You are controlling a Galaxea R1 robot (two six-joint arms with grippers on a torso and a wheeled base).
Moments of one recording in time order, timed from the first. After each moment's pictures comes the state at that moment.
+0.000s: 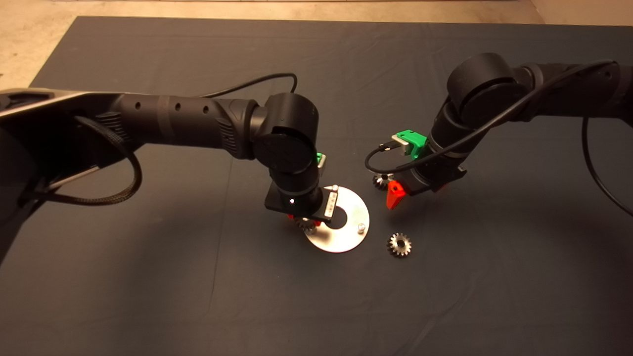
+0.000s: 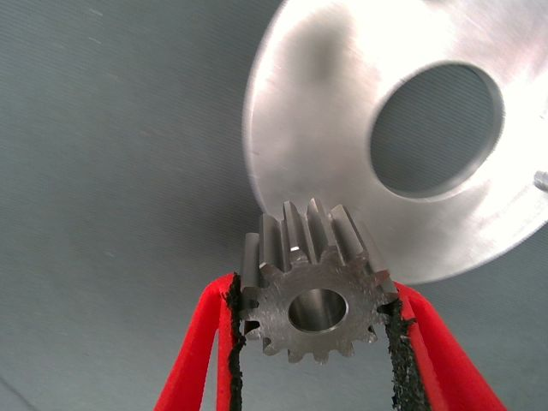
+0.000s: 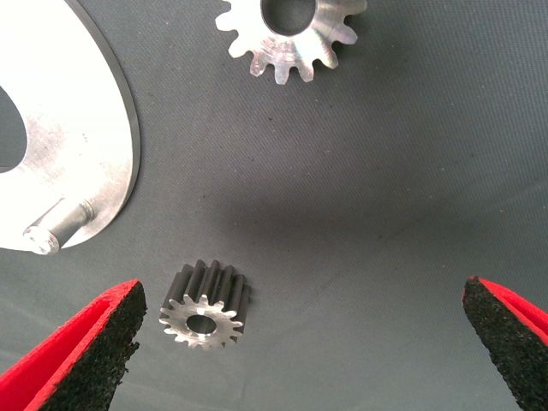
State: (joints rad) left arm -0.35 2.80 -1.06 0.33 1.53 -1.47; right arm 0.40 2.57 -1.10 -0.13 -1.53 1.14
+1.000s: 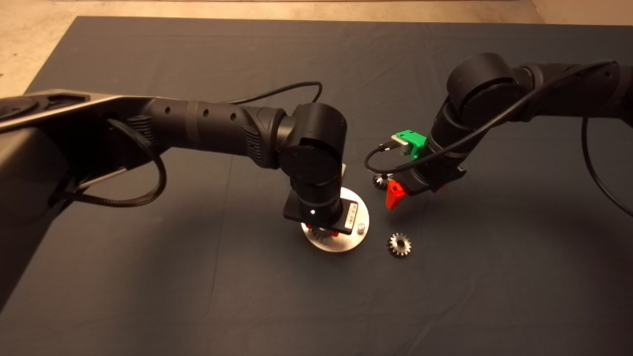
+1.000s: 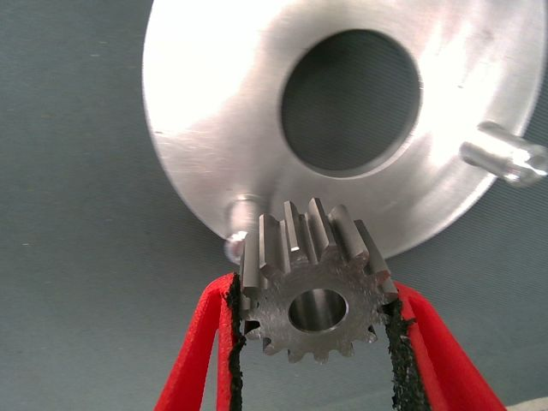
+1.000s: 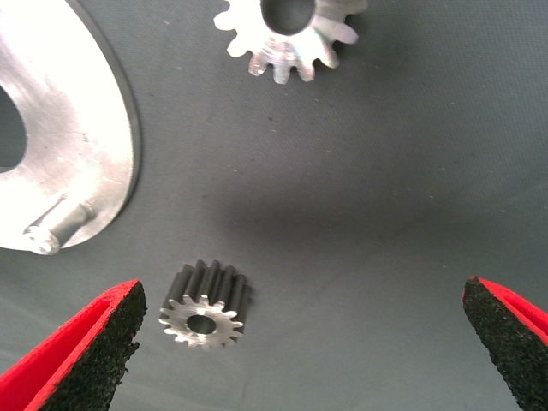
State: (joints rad) left arm -0.34 2.85 -1.06 0.33 1.53 -1.50; right arm 0.40 2.57 -1.10 -0.13 -1.53 1.14
